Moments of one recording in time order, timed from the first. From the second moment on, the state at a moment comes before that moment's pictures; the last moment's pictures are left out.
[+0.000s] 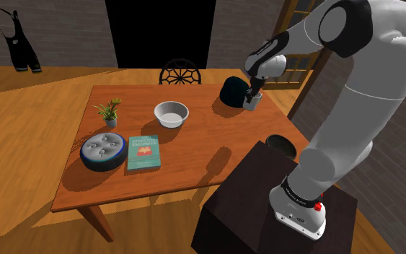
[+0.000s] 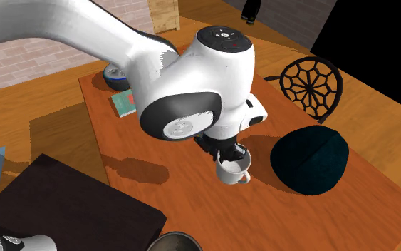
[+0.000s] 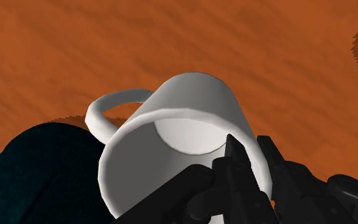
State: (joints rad) arm -0.35 0.19 -0.36 -2.26 0.09 2.50 -0.72
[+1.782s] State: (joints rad) arm -0.68 -0.38 -0.59 -2.91 -0.37 2.62 -0.88
